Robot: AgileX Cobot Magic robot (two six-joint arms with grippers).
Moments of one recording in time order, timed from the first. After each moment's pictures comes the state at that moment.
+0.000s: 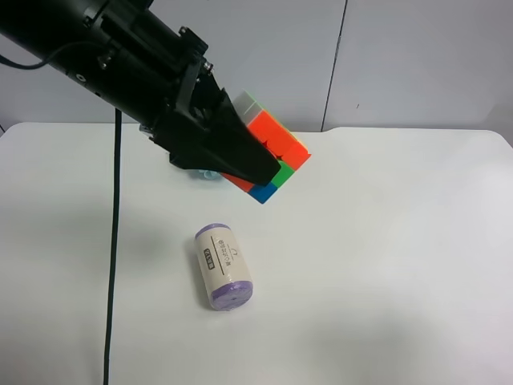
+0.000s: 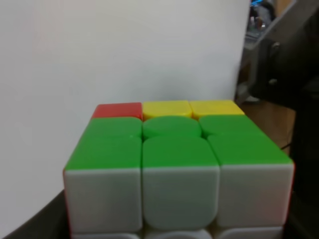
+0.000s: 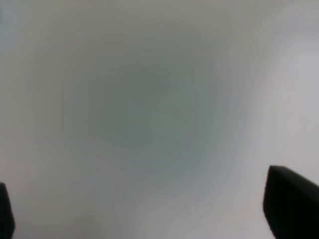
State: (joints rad) left arm -0.65 1.44 -1.17 -0.81 0.85 0.92; right arm 0.02 0.00 -0.51 0.09 1.06 -0.10
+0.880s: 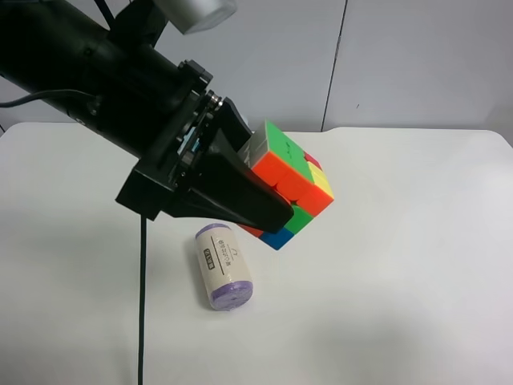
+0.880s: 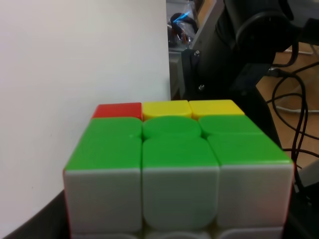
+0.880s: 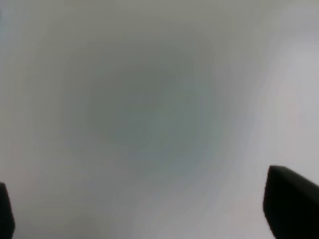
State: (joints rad) left arm -0.65 1.44 -1.05 -1.07 0.93 1.28; right arm 0.02 0.00 -0.51 0.09 1.06 -0.10
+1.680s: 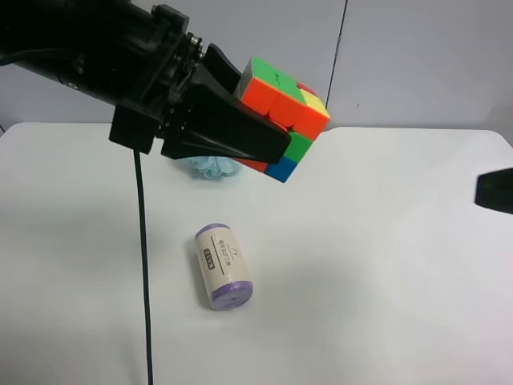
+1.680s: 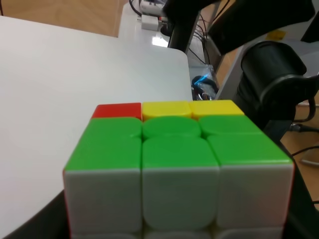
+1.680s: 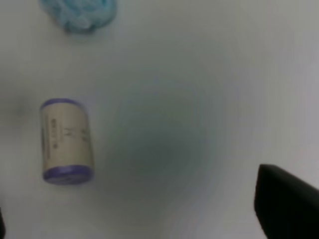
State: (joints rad) left arm -0.53 1.44 -1.05 -1.27 0.95 1.50; right arm 0.11 0.52 -0.64 0.49 0.92 -0.14
